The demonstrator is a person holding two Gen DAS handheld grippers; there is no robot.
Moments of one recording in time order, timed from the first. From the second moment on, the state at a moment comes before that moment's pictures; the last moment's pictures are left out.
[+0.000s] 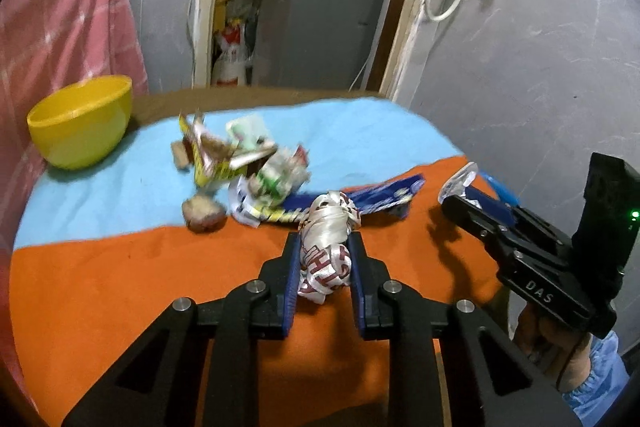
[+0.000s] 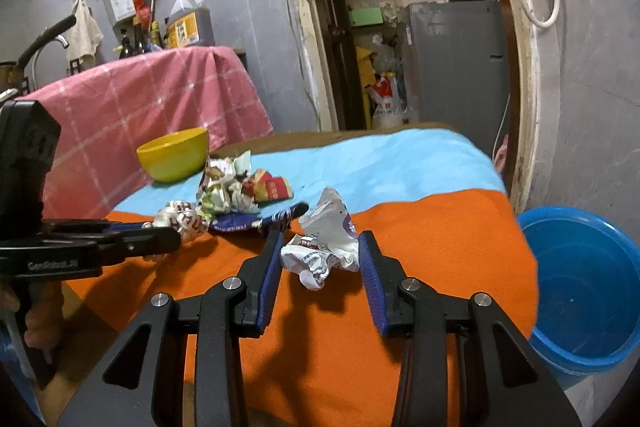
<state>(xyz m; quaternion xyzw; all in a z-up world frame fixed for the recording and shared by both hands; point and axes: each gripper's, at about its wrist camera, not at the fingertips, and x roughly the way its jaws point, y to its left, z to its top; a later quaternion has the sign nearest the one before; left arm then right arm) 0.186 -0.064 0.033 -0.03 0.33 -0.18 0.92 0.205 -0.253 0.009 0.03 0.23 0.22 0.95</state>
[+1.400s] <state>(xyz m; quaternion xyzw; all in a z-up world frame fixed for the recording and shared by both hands) 0.321 -0.295 0.034 -0.04 0.41 -0.31 0.86 0.194 -0.468 0.017 0.20 0.20 -0.08 0.95</state>
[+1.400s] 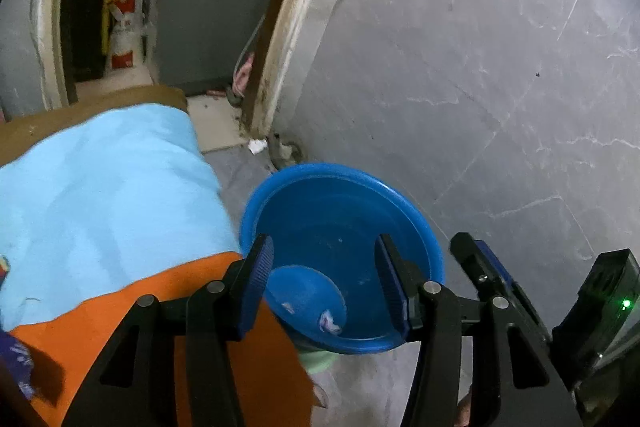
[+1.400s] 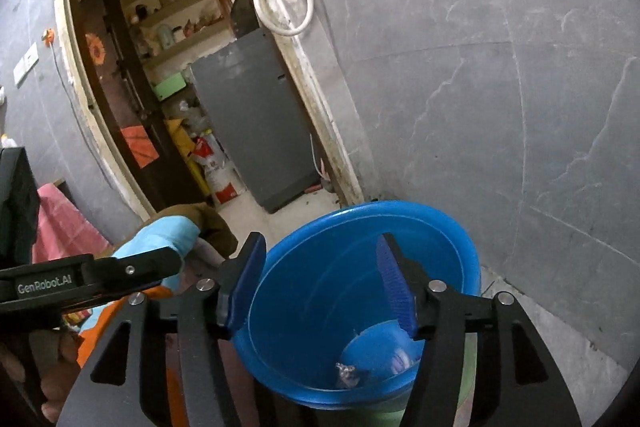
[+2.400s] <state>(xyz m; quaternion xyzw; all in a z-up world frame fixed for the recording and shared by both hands) 0.173 -0.065 0.089 -0.04 0.11 -0.03 0.99 0.176 -0.312 0.081 0.07 0.03 0.10 0.99</state>
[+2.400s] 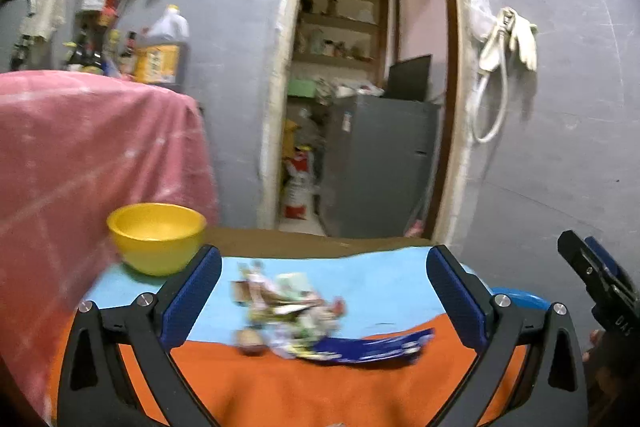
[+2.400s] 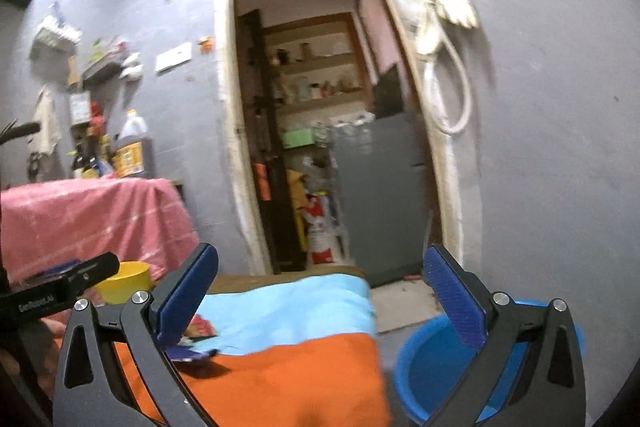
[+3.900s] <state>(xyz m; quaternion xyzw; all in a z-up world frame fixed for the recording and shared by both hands) 0.225 0.044 0.009 -0.11 0.35 -0.03 0.93 0.260 -0.180 0.002 -0.04 0.31 0.25 0.92</state>
